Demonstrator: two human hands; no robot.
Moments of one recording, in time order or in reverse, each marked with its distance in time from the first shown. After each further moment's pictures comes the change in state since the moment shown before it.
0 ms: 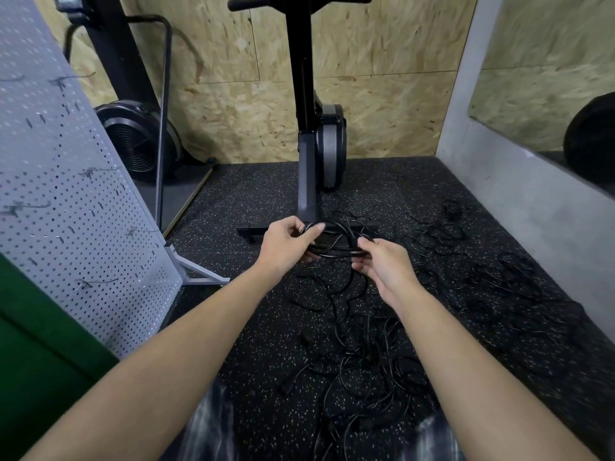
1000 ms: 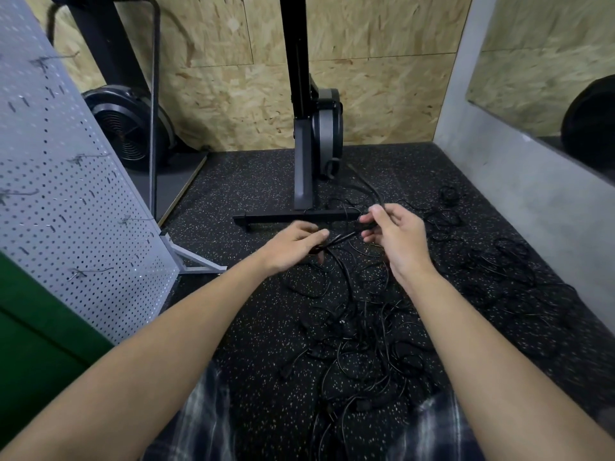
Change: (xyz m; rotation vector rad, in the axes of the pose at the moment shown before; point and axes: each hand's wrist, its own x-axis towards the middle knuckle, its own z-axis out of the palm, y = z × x) left_hand -0.005 -0.012 -0.007 0.504 -0.422 -0.029; right_hand -0.006 -0.013 -0.019 -0.120 0.015 -0.340
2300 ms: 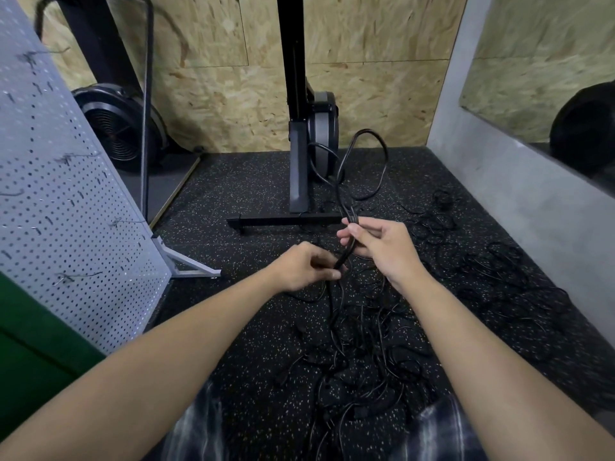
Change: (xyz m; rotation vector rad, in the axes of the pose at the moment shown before) left_hand 0.009 -0.010 0.024 0.063 -0.114 0.206; right_hand 0.004 0.011 0.010 -0.112 -0.244 -0.041
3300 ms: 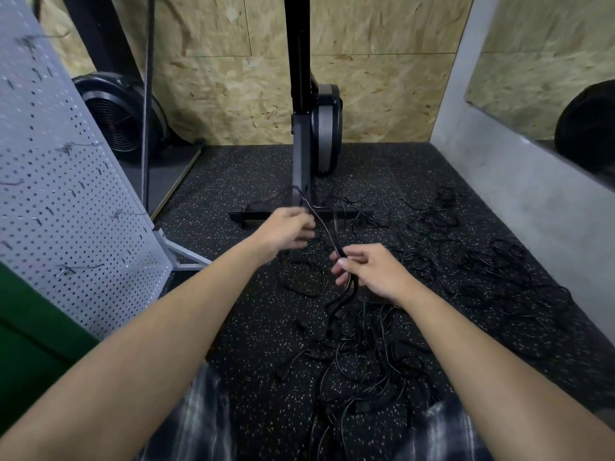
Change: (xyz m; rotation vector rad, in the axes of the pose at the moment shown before) left_hand 0.013 -0.006 -0.045 -0.568 0.254 -0.313; right_hand -0.010 0.030 0.010 -0.374 -0.296 0.165
